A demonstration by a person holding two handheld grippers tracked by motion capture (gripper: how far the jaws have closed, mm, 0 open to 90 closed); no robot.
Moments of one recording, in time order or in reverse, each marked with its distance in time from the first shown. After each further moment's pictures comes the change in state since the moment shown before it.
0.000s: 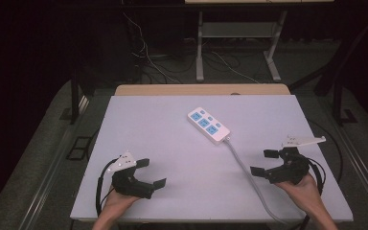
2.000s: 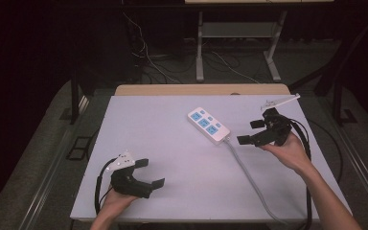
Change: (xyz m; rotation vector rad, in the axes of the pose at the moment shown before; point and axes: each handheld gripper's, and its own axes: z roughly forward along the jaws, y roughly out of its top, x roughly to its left) left arm 0.006 -0.002 -0.001 0.010 -0.015 -0.008; right arm -0.024 0.095 0.036 0.132 0.019 -0.069
